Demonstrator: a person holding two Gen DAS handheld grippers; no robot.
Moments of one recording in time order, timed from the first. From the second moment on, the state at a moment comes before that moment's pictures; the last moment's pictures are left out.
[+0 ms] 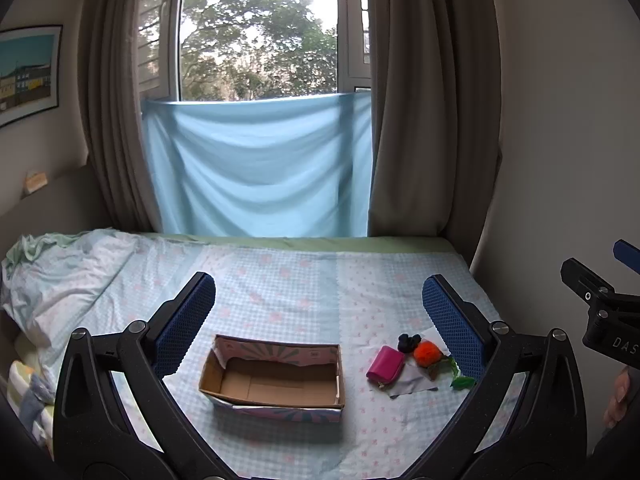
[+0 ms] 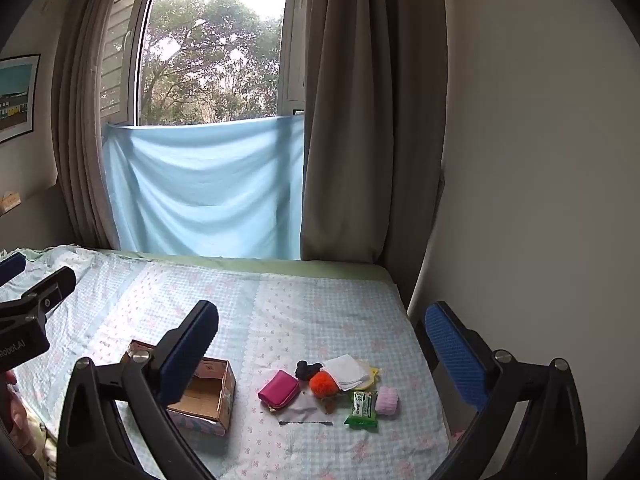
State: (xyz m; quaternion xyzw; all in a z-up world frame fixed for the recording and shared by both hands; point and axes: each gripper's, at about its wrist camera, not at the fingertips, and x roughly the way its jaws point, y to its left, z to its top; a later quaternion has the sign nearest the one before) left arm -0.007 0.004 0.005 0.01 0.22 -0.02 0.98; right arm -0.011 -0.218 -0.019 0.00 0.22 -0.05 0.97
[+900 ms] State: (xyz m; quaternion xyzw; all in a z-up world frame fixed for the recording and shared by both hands) left arm -0.001 0.004 0.003 0.01 0.22 -0.04 0.97; right arm -0.011 -0.223 -0.018 0.00 0.22 -0.06 0.97
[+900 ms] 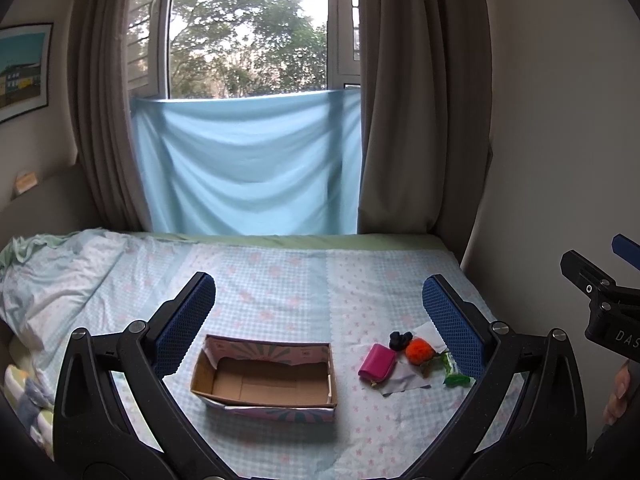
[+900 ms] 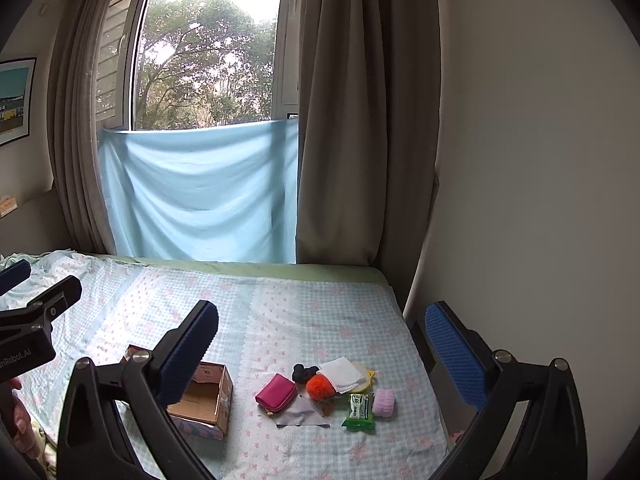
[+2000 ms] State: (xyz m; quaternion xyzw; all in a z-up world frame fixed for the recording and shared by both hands) left arm 0.012 0.006 0.002 0.02 0.22 -0.05 0.97; right arm 0.002 -0.216 -0.016 0.00 0.22 -0.06 0.97
